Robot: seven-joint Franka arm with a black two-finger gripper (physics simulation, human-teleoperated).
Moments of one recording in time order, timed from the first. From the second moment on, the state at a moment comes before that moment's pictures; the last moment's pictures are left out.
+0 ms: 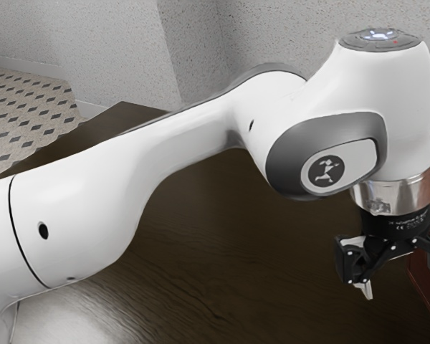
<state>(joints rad) -0.27 0.42 -0.41 -1.15 0.14 1.64 -1.49</state>
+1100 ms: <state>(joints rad) -0.27 0.45 -0.43 -1.18 0.10 1.79 -1.49</state>
